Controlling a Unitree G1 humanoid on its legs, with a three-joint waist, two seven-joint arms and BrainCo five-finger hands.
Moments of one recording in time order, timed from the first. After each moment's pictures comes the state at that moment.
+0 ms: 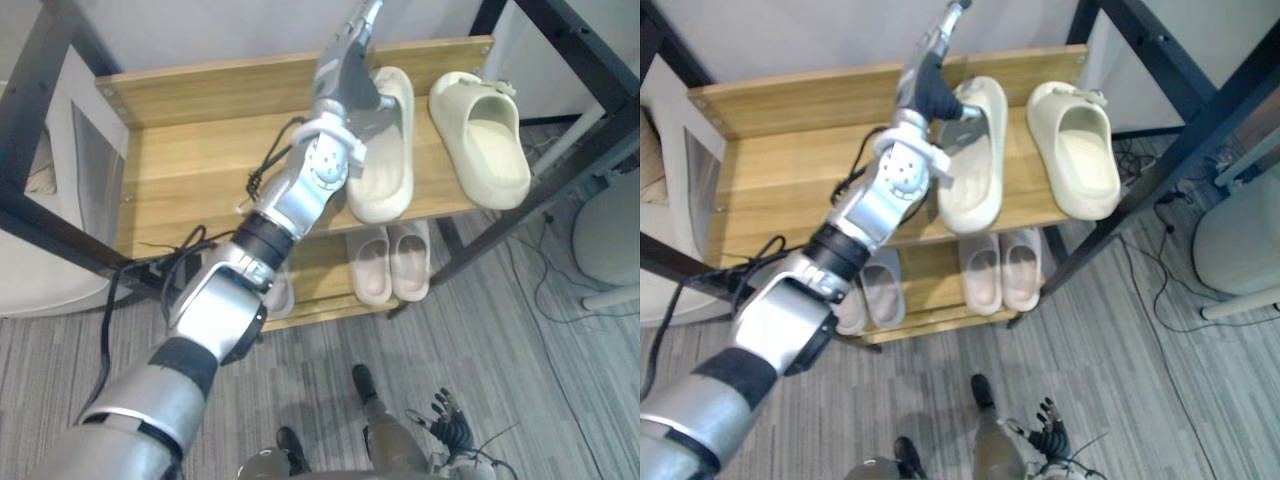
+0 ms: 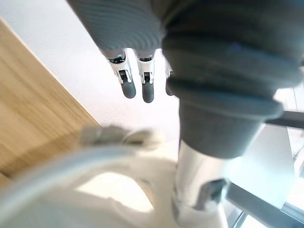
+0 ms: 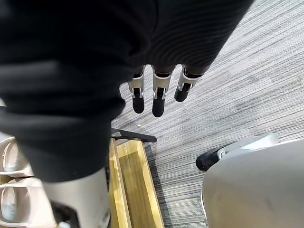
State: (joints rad) left arm -1.25 0.13 -0.38 0.68 0.25 0.00 0.41; right arm 0.37 -0.04 -0.07 0.47 0.07 -0.15 -0.08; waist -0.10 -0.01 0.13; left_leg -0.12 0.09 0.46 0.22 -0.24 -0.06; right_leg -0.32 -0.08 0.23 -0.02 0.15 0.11
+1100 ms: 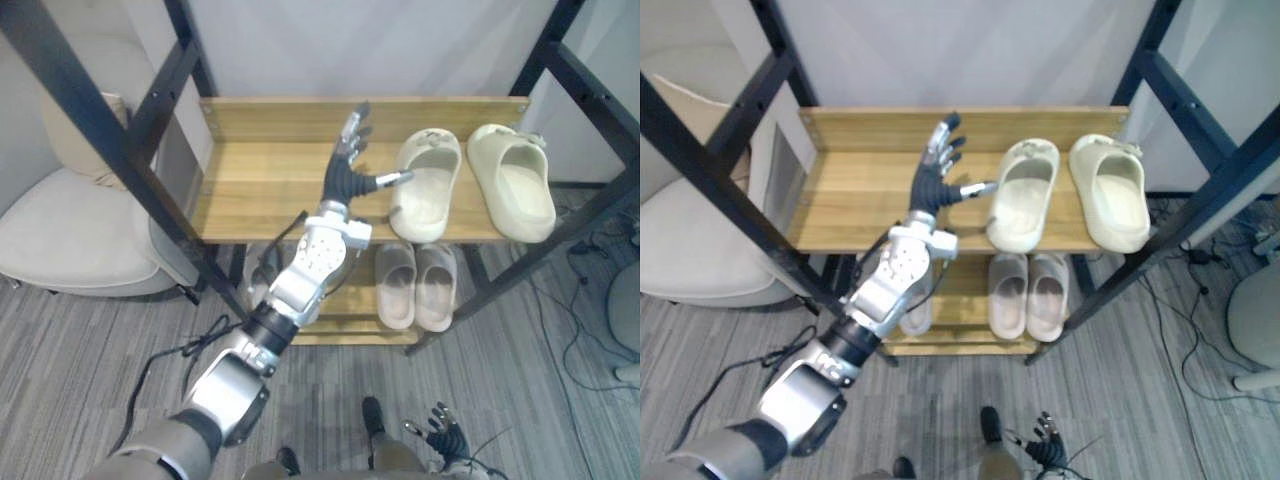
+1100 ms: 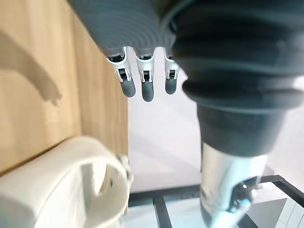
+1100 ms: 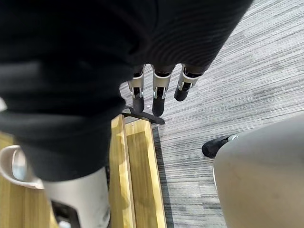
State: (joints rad) left arm -0.72 0.01 -0.42 0.33 -0.24 -0.13 0.34; right arm 0.30 -0.04 -0.07 0.65 0.09 -0.14 -0.10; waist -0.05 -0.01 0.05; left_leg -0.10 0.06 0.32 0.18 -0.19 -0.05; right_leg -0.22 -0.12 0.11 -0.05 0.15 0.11
